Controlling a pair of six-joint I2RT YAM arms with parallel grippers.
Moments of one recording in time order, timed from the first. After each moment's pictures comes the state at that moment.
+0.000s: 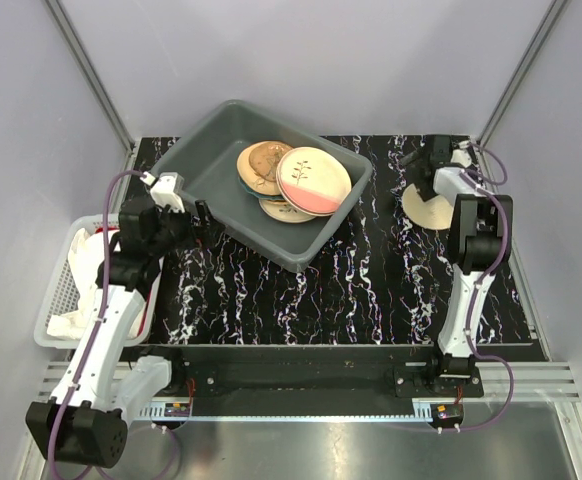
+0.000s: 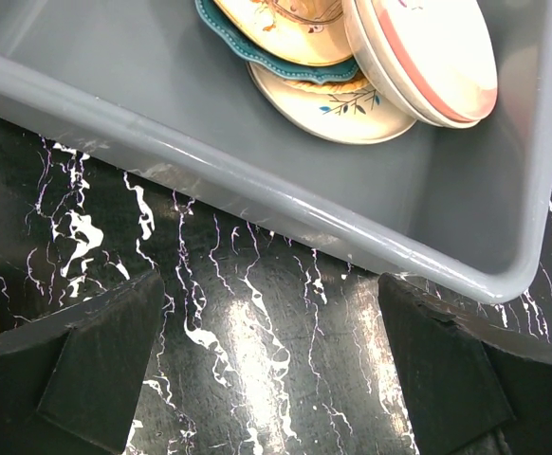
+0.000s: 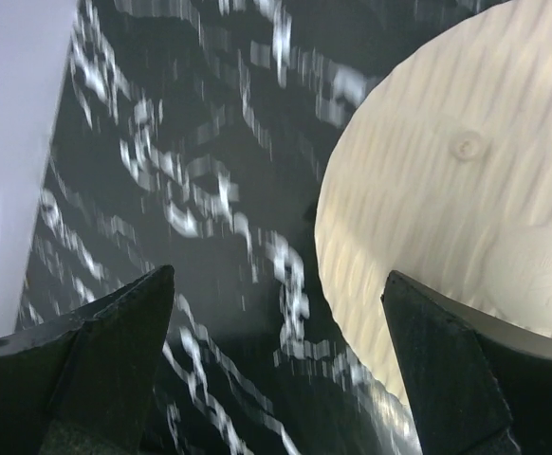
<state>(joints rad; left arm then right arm) -0.10 0.90 0.86 -0.43 0.29 -0.21 -0.05 2.23 1.70 -0.26 0.19 1.00</state>
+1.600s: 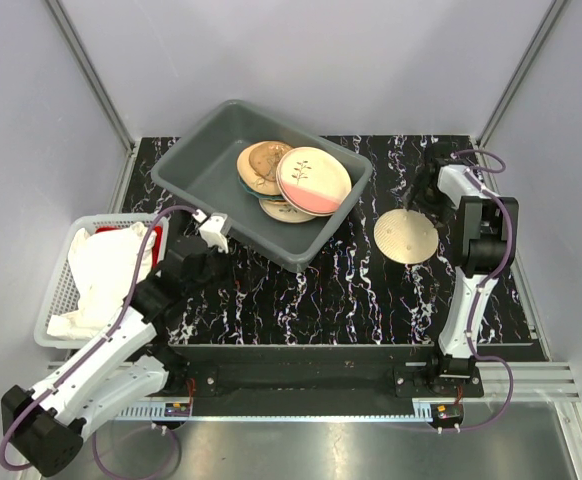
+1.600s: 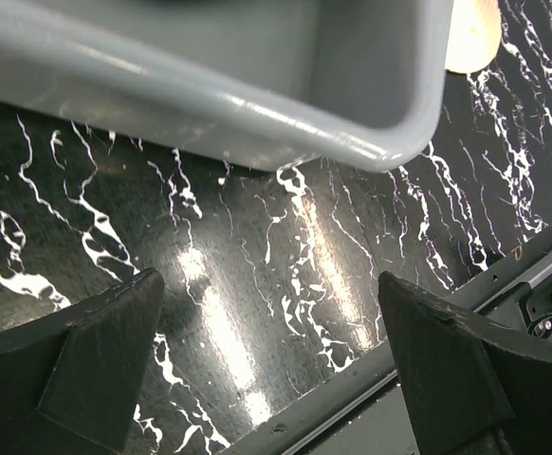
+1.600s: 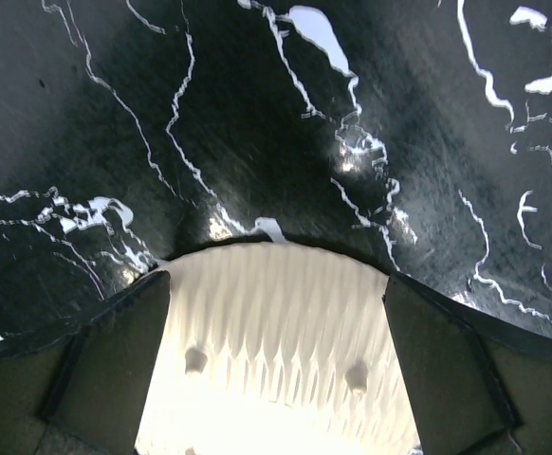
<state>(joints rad) -0.59 0.78 0.64 -0.38 0.10 -0.42 -0.04 2.15 1.64 -0.72 0.23 0.62</state>
